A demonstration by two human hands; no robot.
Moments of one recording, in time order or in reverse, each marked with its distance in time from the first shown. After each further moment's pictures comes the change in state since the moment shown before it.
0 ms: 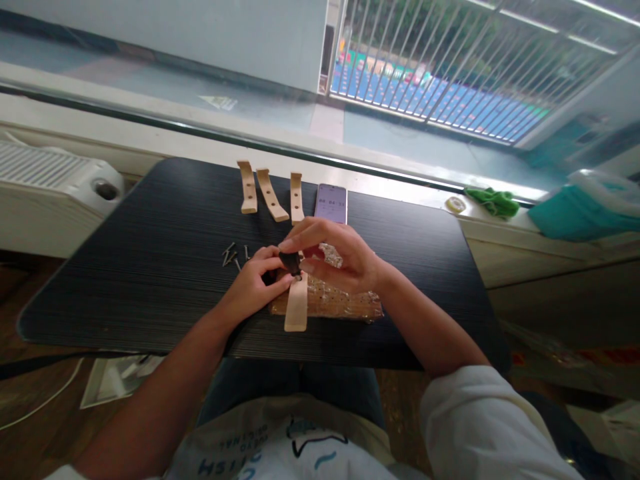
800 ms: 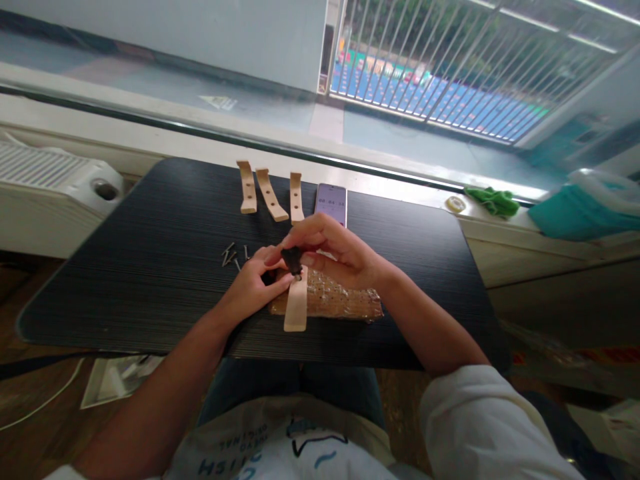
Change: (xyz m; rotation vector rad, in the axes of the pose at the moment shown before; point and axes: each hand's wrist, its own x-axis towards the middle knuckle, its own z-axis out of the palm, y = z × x) left_hand -0.002 0.000 0.000 0.055 0.014 0.008; right_hand -0.002 0.004 0.000 0.361 -0.095 0.158
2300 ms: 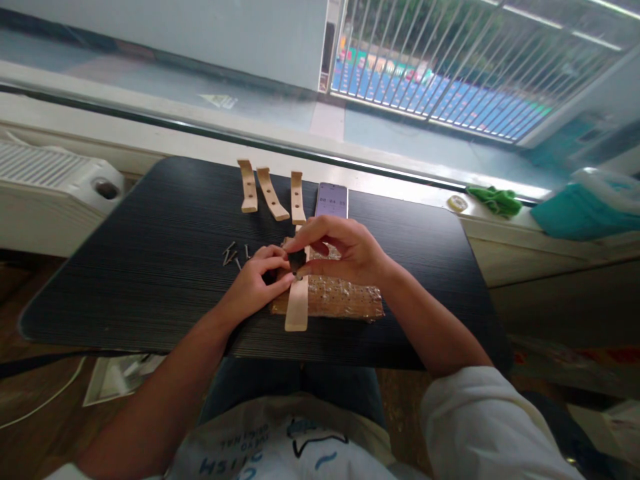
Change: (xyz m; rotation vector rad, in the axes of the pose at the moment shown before) left_hand 0.002 -0.003 0.002 -0.075 0.008 0.017; right_hand 0.004 -0.003 -0.002 -0.296 0.139 -0.141
